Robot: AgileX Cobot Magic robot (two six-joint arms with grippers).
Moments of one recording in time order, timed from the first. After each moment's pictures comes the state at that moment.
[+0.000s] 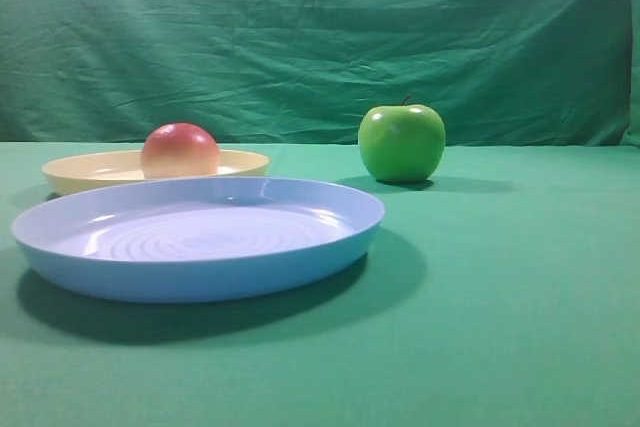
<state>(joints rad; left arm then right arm) 0.06 -0.02 0.01 0.32 0.38 -0.33 0.44 0.71 -1.16 -0.01 0.86 -0.09</state>
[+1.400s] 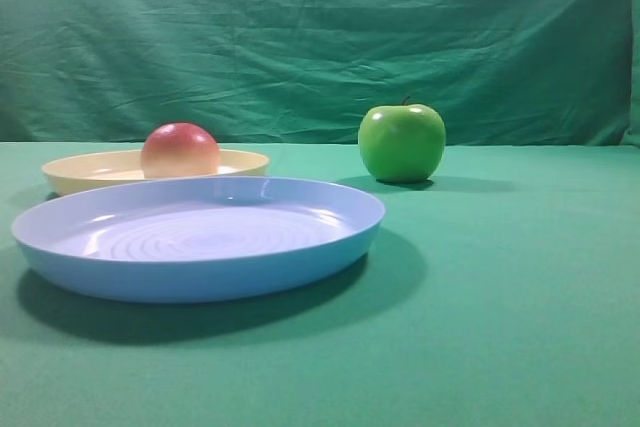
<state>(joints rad) 0.06 -0.02 0.01 0.32 0.38 -0.33 0.05 -0.01 -0.05 0.11 0.29 -0.10</state>
